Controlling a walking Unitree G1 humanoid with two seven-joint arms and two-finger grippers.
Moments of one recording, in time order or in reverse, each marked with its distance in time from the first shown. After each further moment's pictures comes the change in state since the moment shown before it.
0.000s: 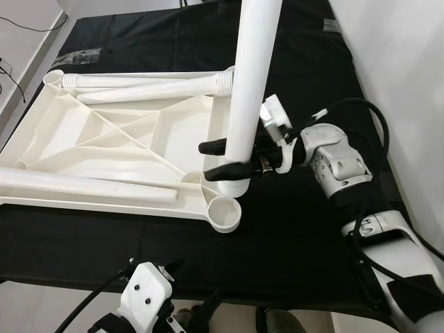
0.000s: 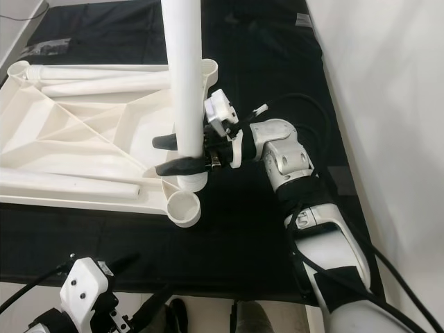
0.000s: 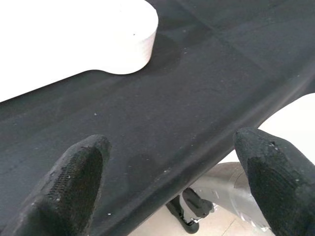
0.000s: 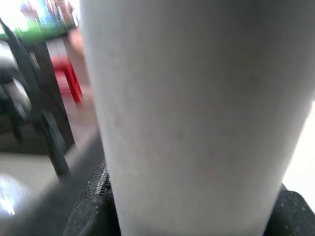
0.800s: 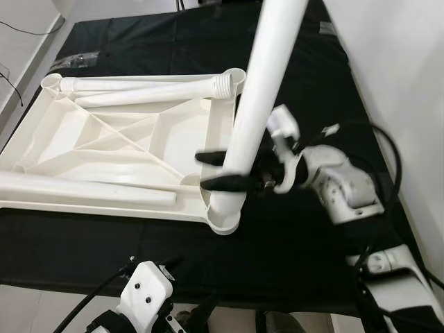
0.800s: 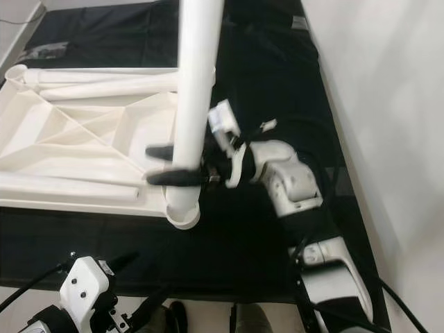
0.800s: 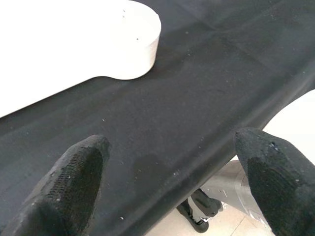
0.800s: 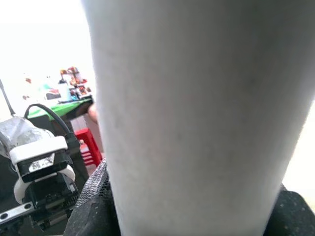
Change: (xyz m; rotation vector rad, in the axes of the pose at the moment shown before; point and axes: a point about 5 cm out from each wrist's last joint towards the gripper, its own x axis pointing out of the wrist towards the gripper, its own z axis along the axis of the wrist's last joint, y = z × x) left arm 0.001 0.003 0.001 0.045 0.009 -0.001; right arm 0.008 0.030 0.007 0.240 -0.302 0.009
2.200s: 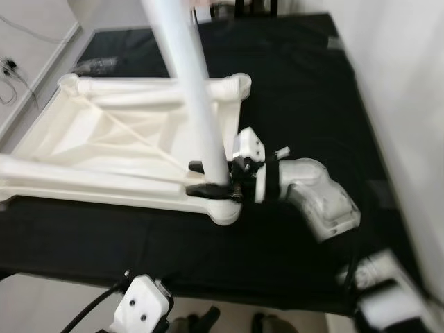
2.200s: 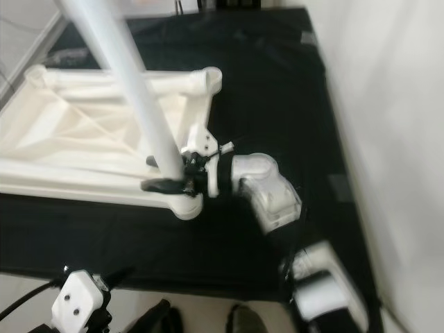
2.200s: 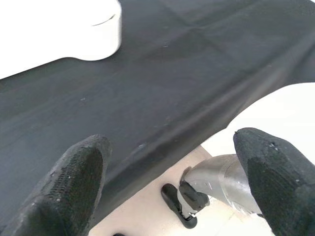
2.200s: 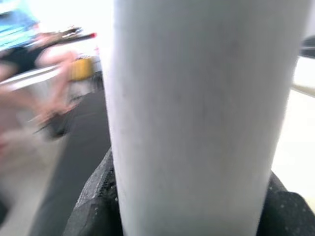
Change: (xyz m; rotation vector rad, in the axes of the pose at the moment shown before) left arm -0.014 -0.012 -0.002 -0.035 0.039 0.004; right arm 0.031 0.011 -0.061 -0.023 0.190 -0.576
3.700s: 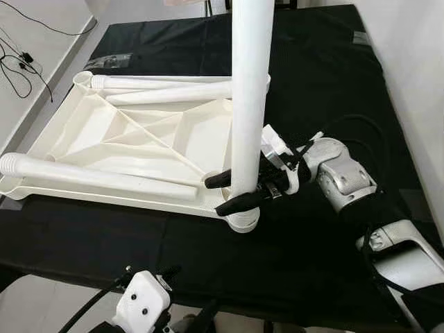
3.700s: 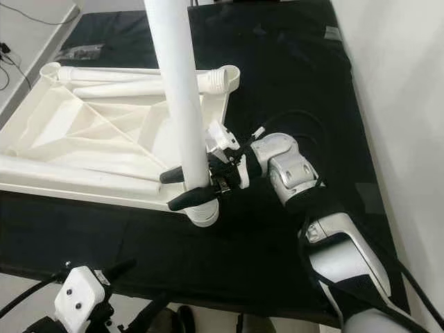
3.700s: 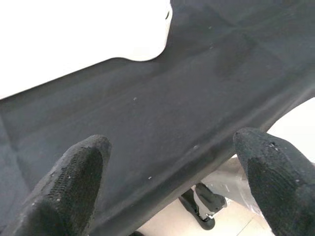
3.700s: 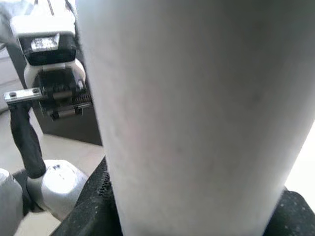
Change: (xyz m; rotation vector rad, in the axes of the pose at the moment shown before) left arm 0.004 0.005 0.004 0.031 -0.026 -0.001; right arm -0.027 -0.040 0.030 -0.196 0.126 0.745
